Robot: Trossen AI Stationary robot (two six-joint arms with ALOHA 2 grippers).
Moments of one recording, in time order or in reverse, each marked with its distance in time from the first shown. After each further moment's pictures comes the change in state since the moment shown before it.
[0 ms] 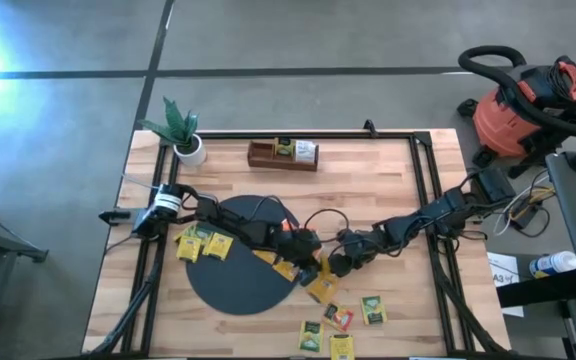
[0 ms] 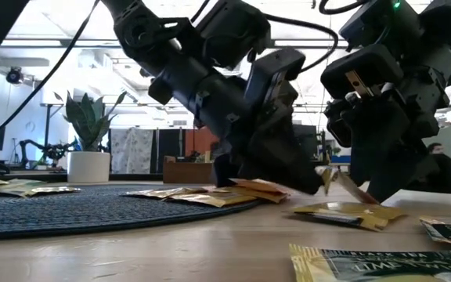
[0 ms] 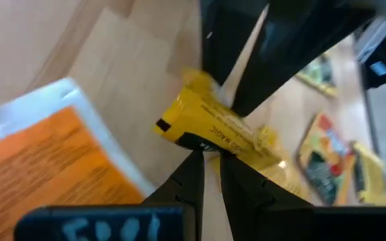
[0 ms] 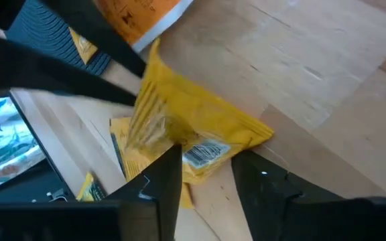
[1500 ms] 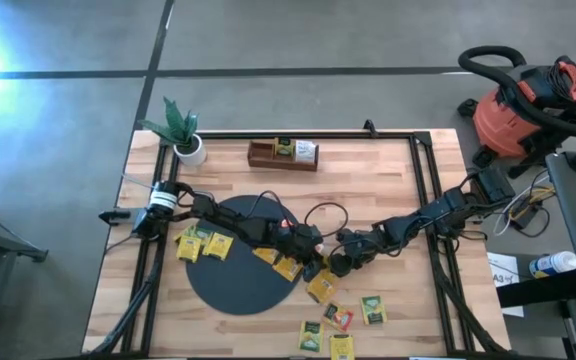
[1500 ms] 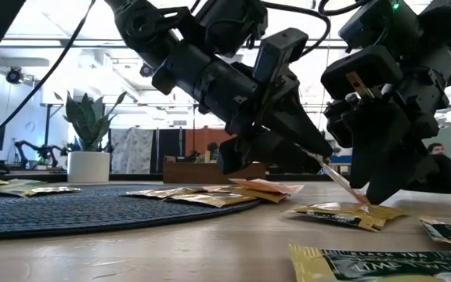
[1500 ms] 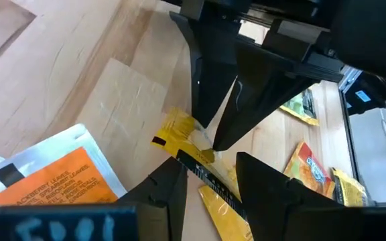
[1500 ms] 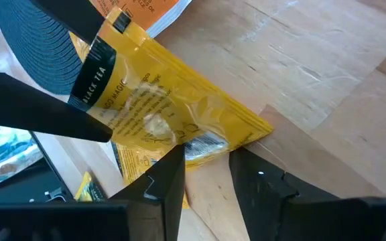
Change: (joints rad) left arm 0.008 -0.035 0.001 0.013 -0.028 -0.020; right arm 0.000 -0.002 0.000 -0.007 -0.005 -0.008
